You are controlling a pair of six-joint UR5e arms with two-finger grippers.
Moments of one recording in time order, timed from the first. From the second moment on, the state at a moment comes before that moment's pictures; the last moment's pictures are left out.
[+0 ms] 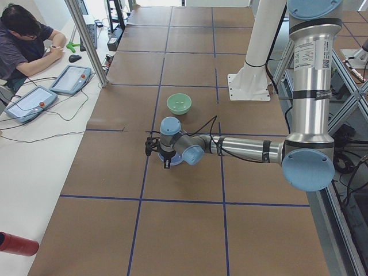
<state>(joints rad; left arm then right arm) -1.06 -1.52 -1.61 -2.19 -2.17 -0.79 1.58 -1.62 1.64 -1.63 2.28 0.02</state>
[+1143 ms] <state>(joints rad) -1.10 -1.60 -1.98 -1.76 -2.24 -0.89 1.58 -1.62 1.64 -1.63 2.28 0.02</state>
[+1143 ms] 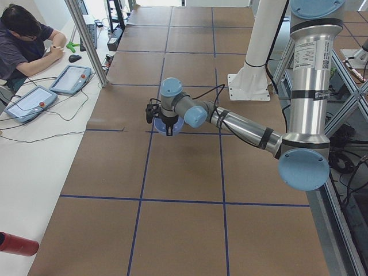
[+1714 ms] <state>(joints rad) -0.87 -1.83 -2.00 -1.67 -2.13 -1.36 1.58 -1.62 1.64 -1.63 2.28 0.02</state>
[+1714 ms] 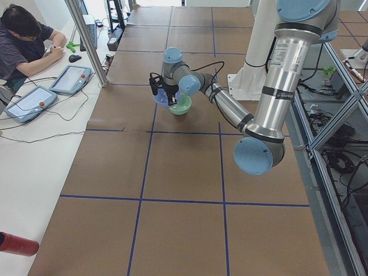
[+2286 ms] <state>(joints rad) -0.73 -1.87 -1.96 -1.69 -2.04 -1.51 1.58 -1.62 1.64 -1.63 2.28 0.02</state>
